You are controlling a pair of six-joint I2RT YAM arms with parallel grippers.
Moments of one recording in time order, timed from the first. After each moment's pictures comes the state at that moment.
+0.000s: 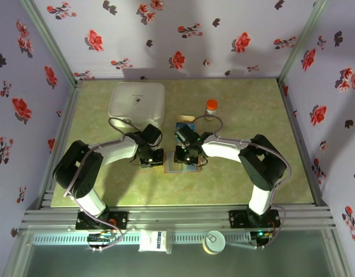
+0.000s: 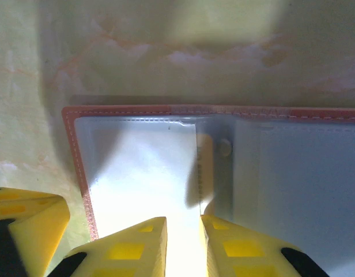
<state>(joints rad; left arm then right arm) -0.67 1.65 0.91 -0.53 0.25 -0.71 0.82 1.79 1.06 -0.43 -0.22 0.87</state>
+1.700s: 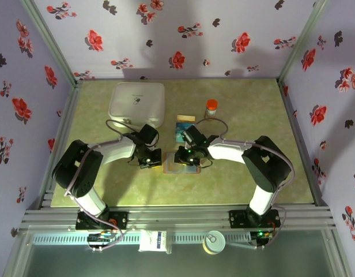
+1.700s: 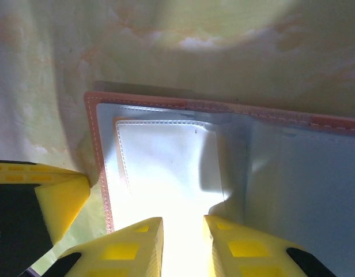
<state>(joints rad) -0.63 1.66 0.88 -0.52 0.29 -0.71 0.76 1.74 0.93 -0.26 -0.35 0.87</state>
